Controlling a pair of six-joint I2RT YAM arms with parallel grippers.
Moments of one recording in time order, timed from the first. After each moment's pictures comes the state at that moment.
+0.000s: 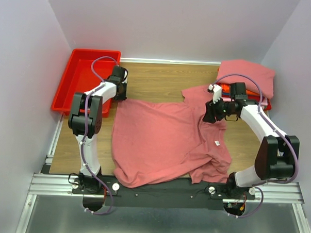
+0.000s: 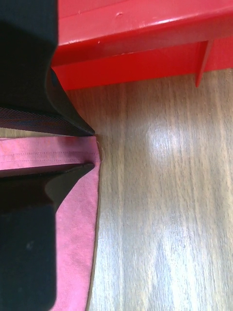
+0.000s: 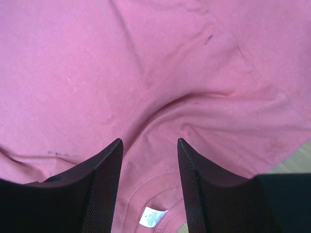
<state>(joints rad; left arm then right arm) -0.16 2.05 1.43 -0.37 -0.10 -0.08 0.07 1.51 1.04 -0.58 -0.61 -0.47</state>
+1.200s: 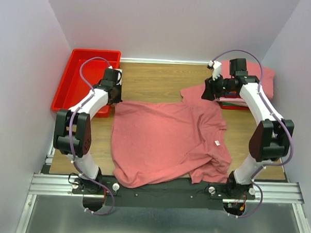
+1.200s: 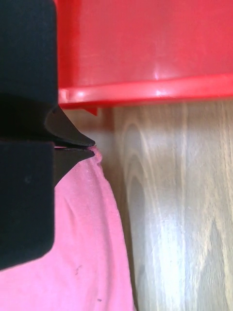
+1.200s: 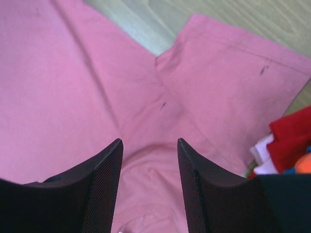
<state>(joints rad) -0.15 1.74 1.23 -0.41 -0.07 -0.11 0.08 1.70 1.47 -0.70 -0.62 -0.47</state>
